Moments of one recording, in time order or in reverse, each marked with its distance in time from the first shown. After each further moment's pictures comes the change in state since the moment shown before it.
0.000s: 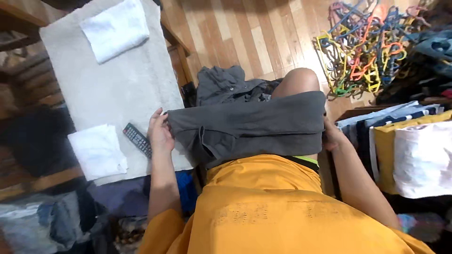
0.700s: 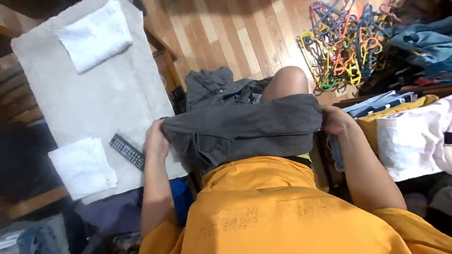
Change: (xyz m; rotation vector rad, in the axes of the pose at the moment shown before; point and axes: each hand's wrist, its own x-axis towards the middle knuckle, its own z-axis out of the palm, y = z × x) left_hand 0.002 -0.004 0.001 0.310 -0.191 -0.088; right_hand 0.007 -0.043 -0.031 0.068 0.026 0.066
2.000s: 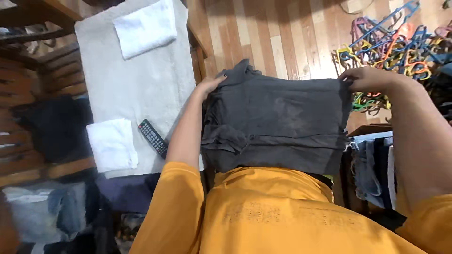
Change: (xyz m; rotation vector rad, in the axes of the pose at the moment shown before) left_hand 0.125 0.079 0.097 0.558 -0.288 -0.031; right_hand 0.060 -0.164 0.075 -1.409 -0.288 -0.509
